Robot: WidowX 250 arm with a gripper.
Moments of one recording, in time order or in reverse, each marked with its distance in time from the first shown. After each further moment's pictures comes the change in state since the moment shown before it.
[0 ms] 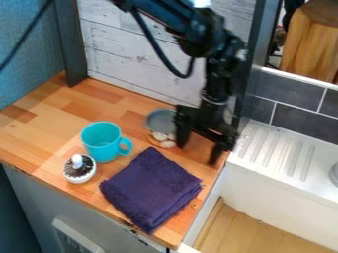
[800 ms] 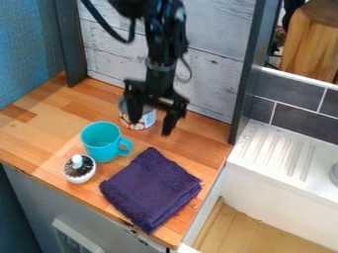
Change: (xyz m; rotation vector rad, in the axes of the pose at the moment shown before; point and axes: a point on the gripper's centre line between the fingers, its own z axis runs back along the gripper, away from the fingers) arm -0.012 0.072 0.027 -0.032 -0.009 0.147
